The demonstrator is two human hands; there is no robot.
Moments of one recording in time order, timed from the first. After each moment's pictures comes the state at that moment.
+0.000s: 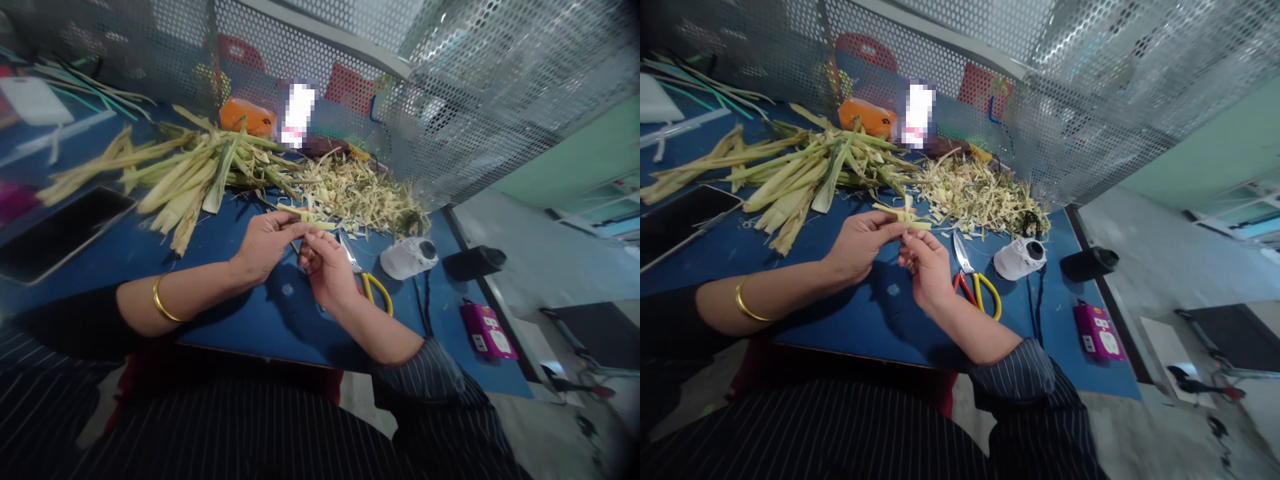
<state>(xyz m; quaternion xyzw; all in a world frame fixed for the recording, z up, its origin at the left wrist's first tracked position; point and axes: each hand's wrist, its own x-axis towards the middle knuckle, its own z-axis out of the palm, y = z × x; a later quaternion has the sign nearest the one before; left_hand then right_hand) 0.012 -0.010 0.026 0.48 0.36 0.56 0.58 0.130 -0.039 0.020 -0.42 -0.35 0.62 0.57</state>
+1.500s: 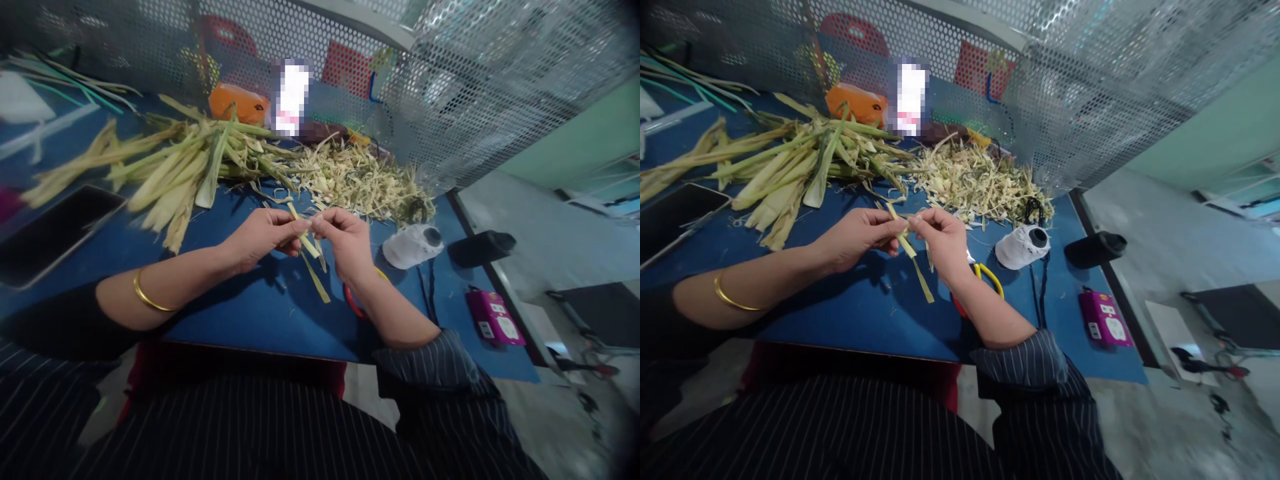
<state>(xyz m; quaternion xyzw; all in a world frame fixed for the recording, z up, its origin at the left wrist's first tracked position) -0.004 -0.003 0.035 0.52 0.42 0.35 0.66 0.159 -0.015 0.025 -0.48 -0.53 0.43 0.55</state>
